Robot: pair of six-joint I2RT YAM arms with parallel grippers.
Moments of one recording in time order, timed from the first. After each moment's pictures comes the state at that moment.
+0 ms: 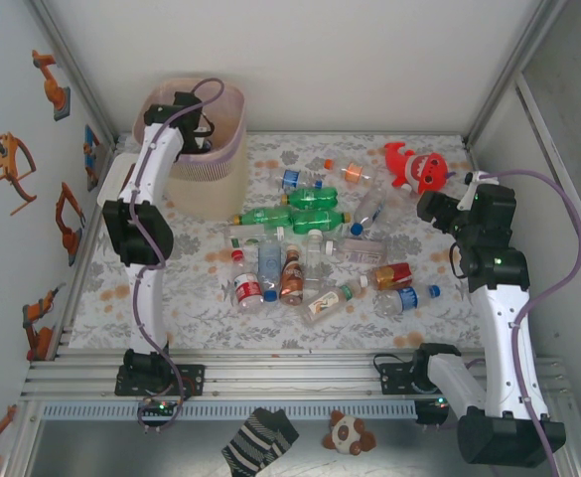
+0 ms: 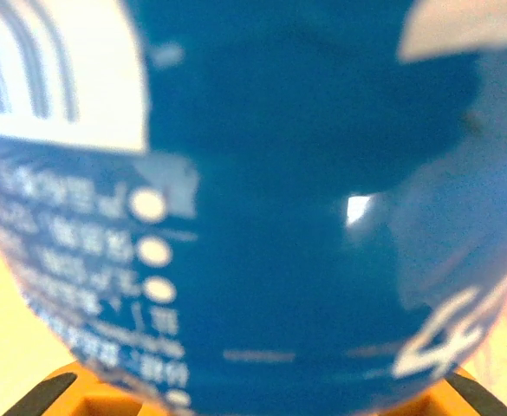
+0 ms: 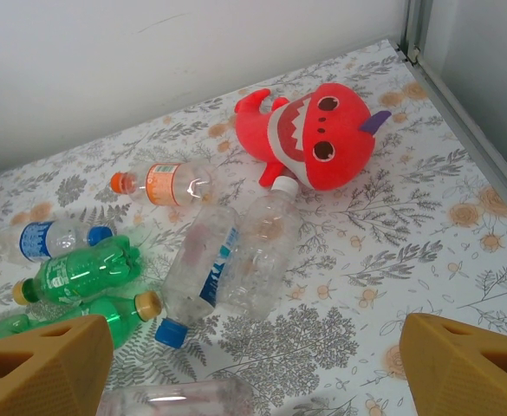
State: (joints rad) left arm -0.22 2.29 2.39 -1.43 -0.08 -0.12; right arm -0.05 0.89 1.03 -0.66 -0.07 0.27
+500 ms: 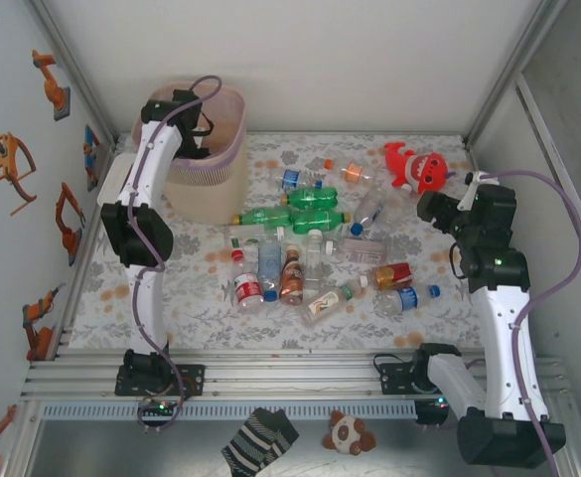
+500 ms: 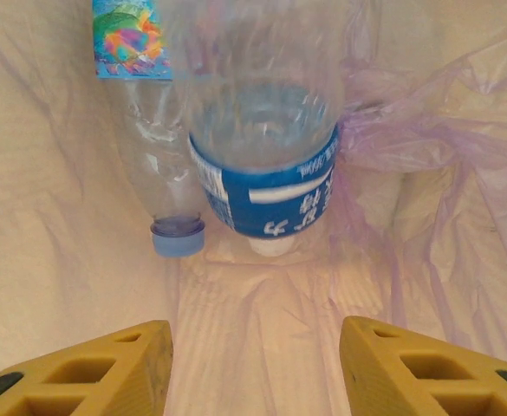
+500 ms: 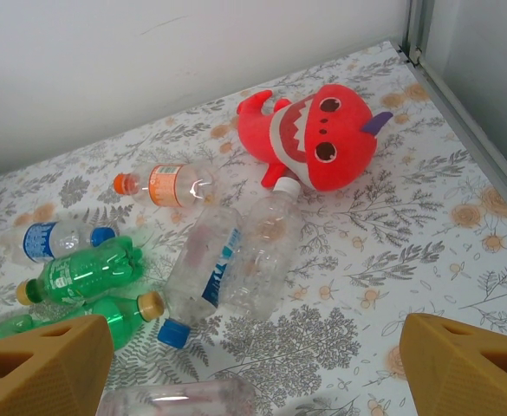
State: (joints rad) left arm -0.23 2.28 2.44 -1.52 -0.08 -0.15; right arm -0.05 0.88 1.03 -0.66 -0.07 0.27
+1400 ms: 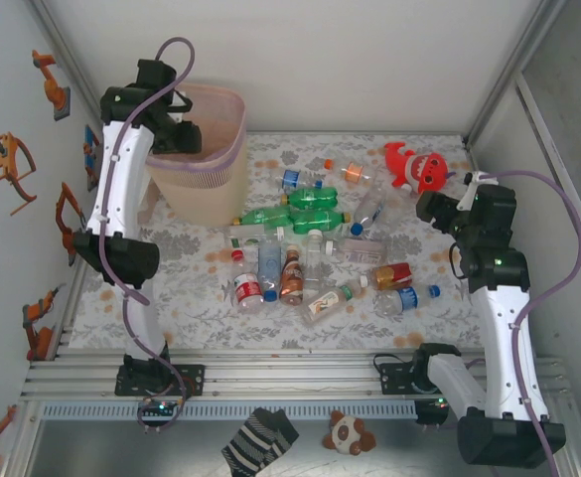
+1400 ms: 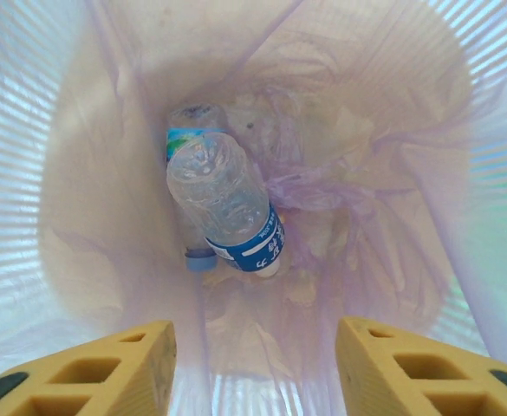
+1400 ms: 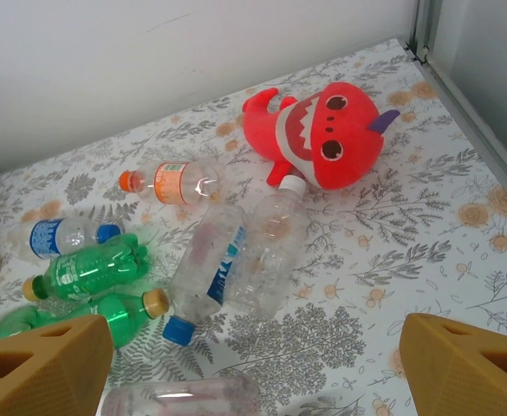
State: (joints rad) left arm -0.24 2.03 2.51 -1.51 -0.06 -0.15; right arm -0.05 0.88 1.03 -0.66 -0.09 0.27
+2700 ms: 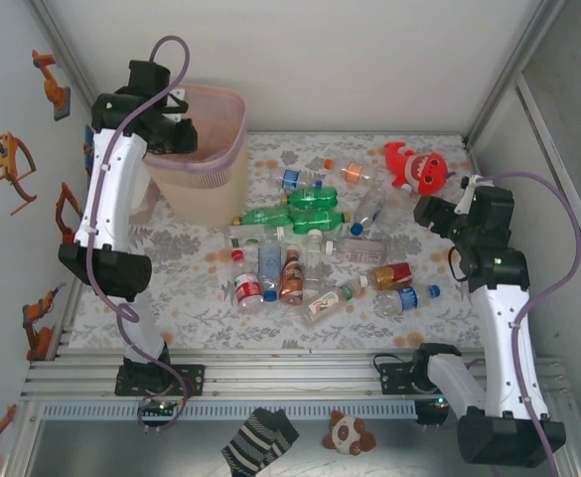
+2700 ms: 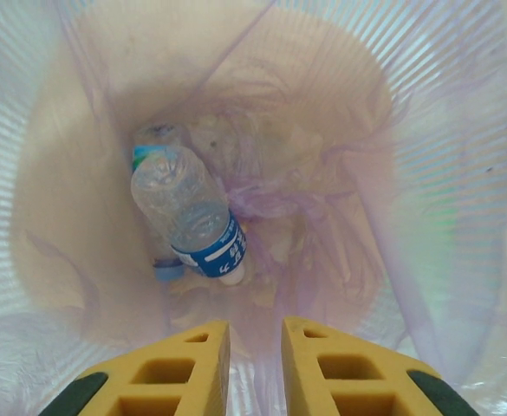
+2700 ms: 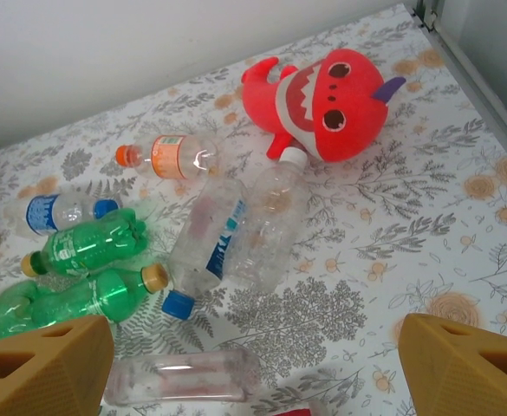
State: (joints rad) left arm -0.24 1.91 2.36 -1.40 0.02 -0.14; right arm -0.05 0.90 1.03 -0.72 -0.10 0.27
